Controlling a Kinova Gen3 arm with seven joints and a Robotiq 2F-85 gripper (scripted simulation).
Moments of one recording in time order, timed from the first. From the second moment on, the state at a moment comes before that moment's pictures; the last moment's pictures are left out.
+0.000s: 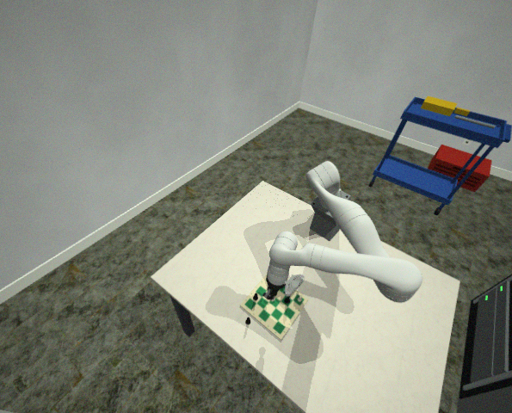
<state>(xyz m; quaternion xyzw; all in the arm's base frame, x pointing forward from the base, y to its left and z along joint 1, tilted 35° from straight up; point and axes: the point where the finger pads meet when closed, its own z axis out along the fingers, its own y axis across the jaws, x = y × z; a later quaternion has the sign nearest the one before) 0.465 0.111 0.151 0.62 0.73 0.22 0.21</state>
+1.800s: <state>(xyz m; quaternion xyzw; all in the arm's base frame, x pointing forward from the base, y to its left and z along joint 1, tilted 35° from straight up) 0.518 0.116 0.074 0.62 0.73 0.22 0.21</state>
